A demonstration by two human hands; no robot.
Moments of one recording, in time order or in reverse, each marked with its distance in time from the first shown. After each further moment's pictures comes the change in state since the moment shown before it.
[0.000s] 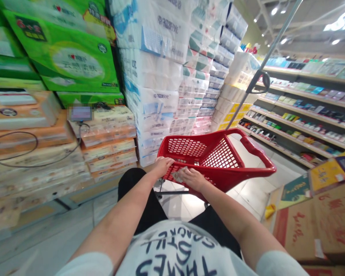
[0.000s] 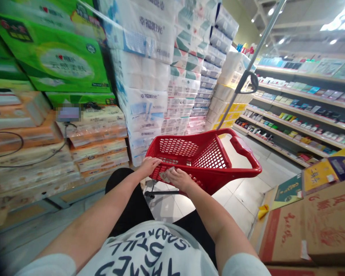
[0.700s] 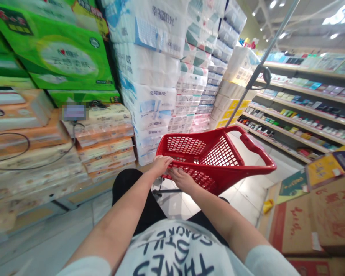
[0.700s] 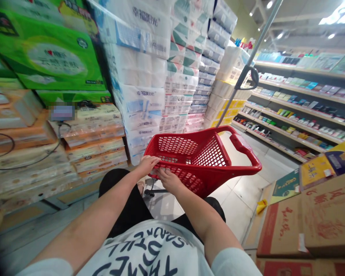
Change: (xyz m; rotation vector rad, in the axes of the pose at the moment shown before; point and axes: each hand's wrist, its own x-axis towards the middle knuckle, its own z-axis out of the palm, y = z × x) left_hand 0.002 -0.001 0.000 0.014 -0.019 0.004; right_hand 0.034 -0.038 0.029 0.069 0.059 0.018
